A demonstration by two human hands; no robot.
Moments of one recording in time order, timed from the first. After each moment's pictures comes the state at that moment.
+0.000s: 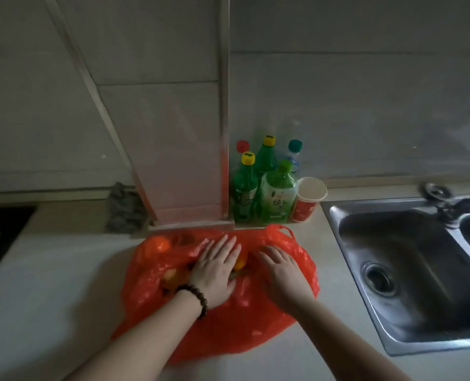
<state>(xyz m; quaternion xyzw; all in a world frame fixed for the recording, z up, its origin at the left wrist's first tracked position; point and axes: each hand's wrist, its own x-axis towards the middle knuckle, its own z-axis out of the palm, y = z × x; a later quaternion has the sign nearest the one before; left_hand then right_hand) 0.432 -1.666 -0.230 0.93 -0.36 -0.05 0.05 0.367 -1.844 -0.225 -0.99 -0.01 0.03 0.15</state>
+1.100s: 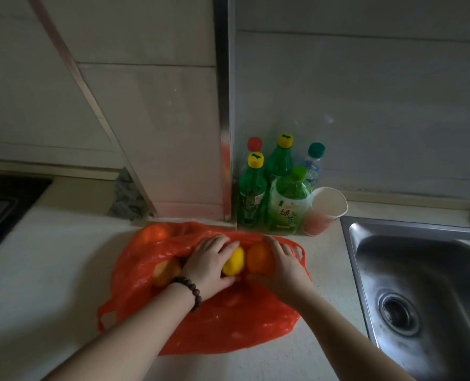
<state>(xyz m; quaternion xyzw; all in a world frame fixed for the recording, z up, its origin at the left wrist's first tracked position) 0.461 -1.692 -0.235 0.95 -0.27 -0.08 0.12 0.420 -1.886 -0.223 -0.95 0.04 0.11 0.30</state>
